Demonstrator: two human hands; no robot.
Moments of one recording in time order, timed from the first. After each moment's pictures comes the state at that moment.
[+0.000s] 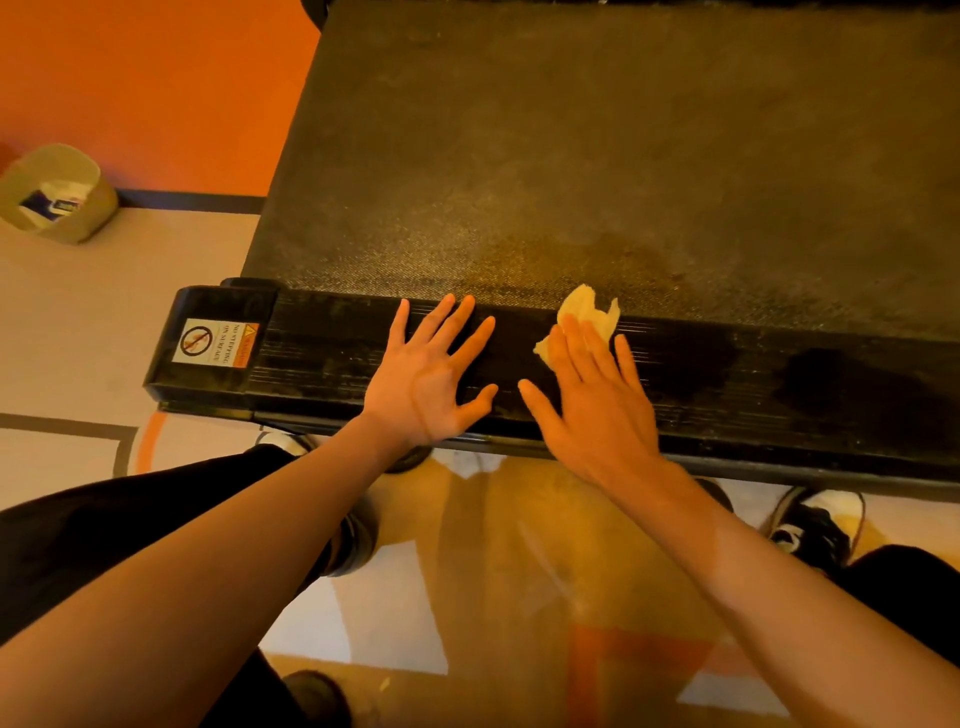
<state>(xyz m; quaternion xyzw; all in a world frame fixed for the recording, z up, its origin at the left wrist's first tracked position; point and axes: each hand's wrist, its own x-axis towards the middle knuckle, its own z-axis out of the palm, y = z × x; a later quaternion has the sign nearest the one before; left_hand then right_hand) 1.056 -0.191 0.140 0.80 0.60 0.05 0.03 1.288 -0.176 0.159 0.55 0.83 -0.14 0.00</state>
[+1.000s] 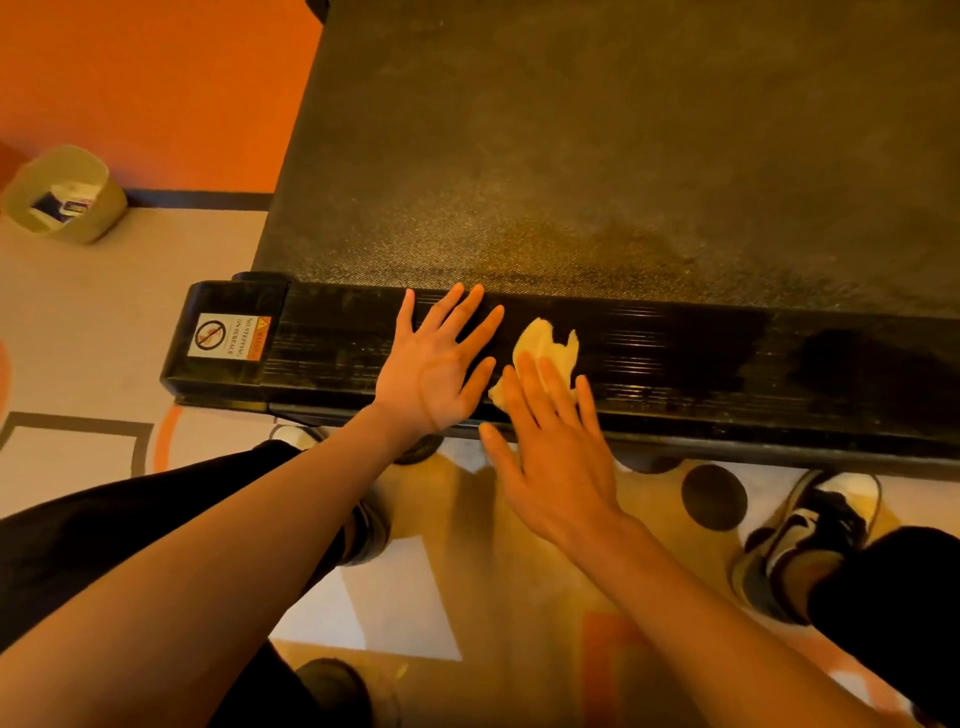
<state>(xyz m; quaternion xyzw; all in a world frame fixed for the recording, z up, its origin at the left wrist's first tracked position) 1.052 -0.192 0.138 0.79 0.60 0.06 0.03 1.251 -0.243 0.160 0.52 0.83 -0.18 -0.01</state>
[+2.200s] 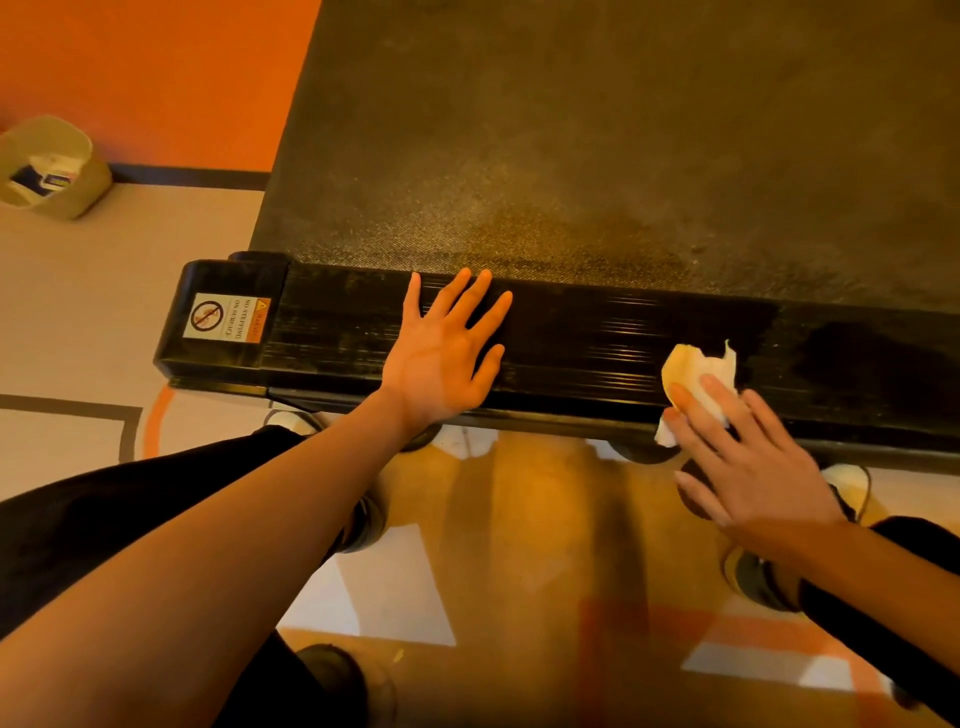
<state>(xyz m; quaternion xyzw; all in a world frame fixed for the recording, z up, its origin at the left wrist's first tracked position) 1.054 -0.192 0.136 0.80 0.60 0.07 0.03 1.440 -0.220 0.139 0.40 0.91 0.04 0.12</state>
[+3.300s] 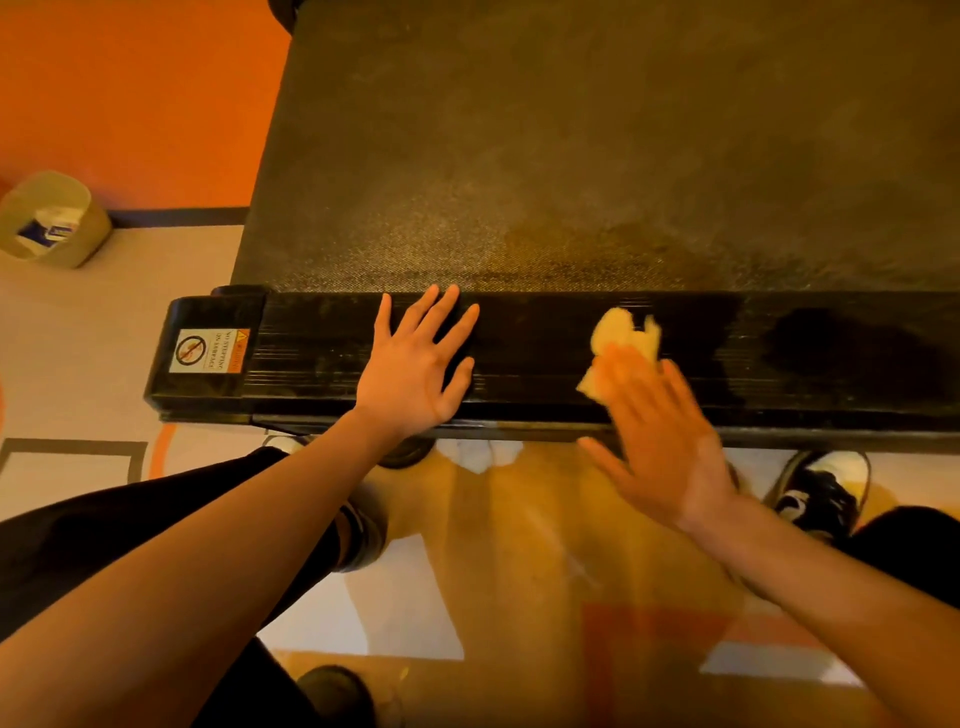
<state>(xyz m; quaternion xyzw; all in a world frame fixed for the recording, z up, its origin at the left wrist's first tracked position) 1.056 -0.193 0.143 0.79 0.61 0.05 0.04 1.374 -0.215 0.140 0.48 0.87 -0.07 0.00</state>
